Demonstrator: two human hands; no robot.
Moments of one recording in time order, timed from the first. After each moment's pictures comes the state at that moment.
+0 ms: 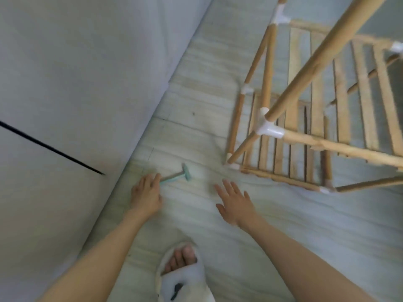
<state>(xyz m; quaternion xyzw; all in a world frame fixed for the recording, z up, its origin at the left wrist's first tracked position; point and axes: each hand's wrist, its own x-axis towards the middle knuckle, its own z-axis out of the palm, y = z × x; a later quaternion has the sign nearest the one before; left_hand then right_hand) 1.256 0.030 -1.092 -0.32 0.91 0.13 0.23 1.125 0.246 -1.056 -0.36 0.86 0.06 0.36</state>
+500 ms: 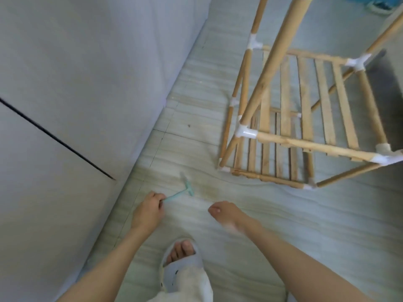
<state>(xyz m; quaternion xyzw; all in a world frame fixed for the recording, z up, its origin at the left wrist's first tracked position) 1.285 0.070 -1.032 -0.33 0.91 0.25 0.06 1.155 0.251 -0.983 -0.23 0.83 -0.14 0.48</state>
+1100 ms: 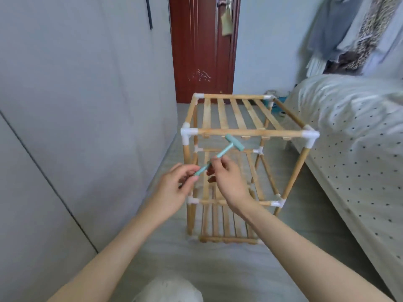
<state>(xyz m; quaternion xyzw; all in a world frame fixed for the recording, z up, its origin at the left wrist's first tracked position) 1.208 0.202 -0.698 0.04 0.86 0.38 -0.33 1.140 0.328 -0.680 -0.19 0.70 -0.68 0.05</state>
